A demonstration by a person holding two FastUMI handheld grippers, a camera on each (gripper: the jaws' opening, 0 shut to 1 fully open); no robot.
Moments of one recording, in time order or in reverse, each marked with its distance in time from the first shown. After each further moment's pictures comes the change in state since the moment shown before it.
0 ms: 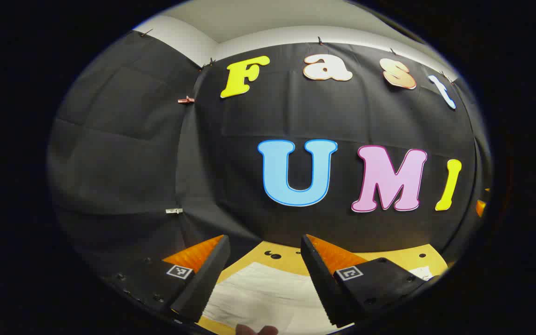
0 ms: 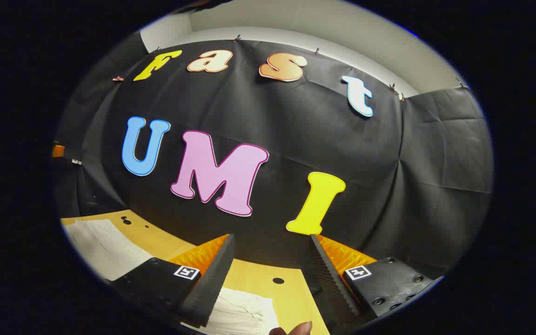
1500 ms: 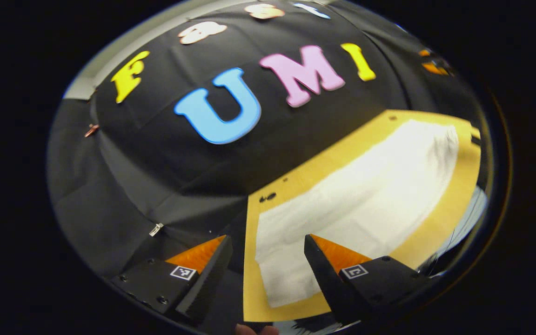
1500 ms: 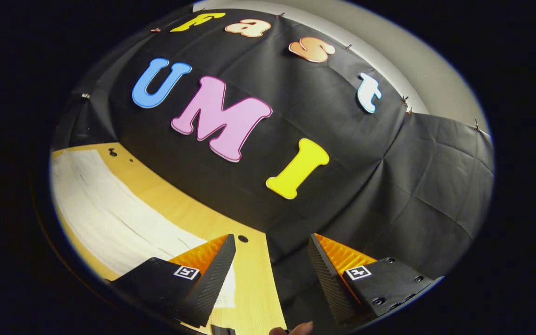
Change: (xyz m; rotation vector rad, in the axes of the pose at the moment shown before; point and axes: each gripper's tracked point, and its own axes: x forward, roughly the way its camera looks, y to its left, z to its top) left arm -0.003 0.108 -0.217 0.775 0.258 -0.393; right arm -0.093 -0.015 -0.094 -0.321 0.253 -0.104
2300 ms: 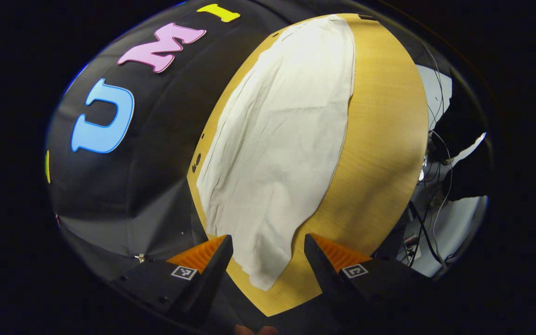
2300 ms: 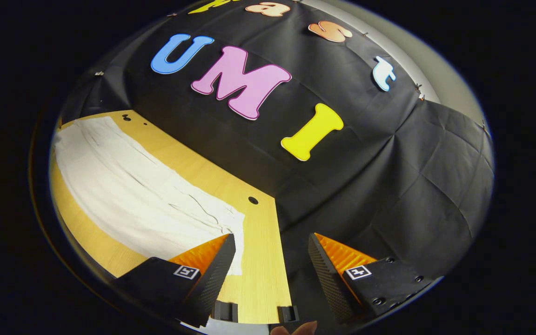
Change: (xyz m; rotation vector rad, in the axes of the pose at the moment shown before) left arm 0.071 -0.083 -0.146 0.599 0.201 -0.236; right arm -0.035 0.031 -0.084 -0.077 0.157 0.051
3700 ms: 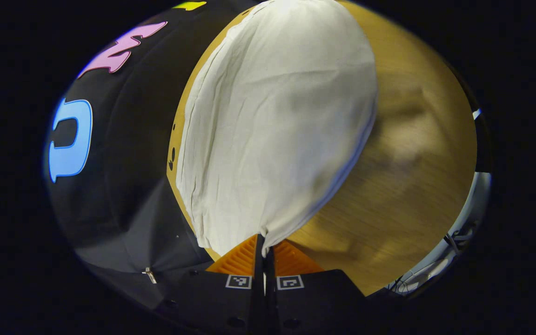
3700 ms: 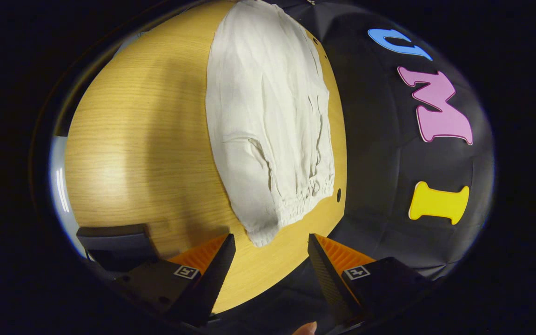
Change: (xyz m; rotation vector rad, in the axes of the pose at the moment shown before) left arm 0.055 -0.008 0.002 0.105 0.177 -0.121; right arm 0.128 0.091 -0.183 -0.992 0.001 0.554
